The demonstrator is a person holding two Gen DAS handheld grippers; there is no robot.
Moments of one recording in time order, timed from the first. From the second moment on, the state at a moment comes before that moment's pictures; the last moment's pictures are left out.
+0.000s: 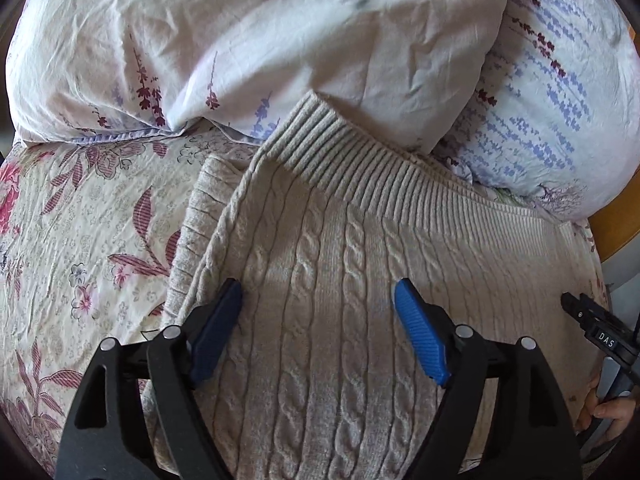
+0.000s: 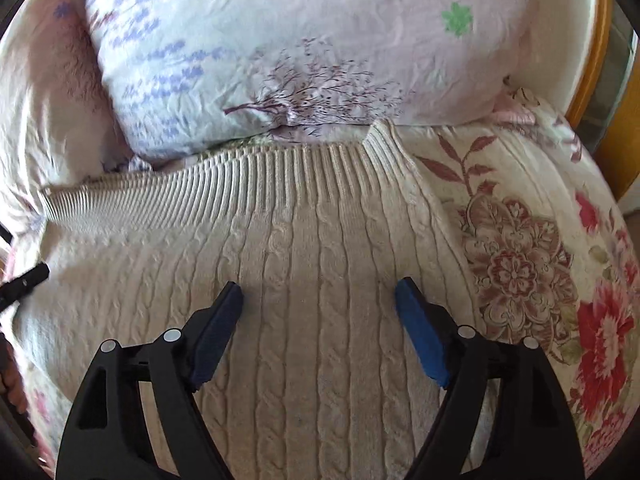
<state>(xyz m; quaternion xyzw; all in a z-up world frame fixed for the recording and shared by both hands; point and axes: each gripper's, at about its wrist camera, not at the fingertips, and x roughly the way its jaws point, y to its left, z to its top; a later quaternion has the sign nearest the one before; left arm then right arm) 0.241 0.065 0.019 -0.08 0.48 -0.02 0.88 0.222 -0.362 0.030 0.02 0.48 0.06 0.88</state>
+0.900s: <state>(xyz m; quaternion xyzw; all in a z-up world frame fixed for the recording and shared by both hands) 0.206 0.084 0.038 -0.10 0.44 -0.01 0.89 0.180 -0.350 0.036 0.03 0.44 0.08 0.89</state>
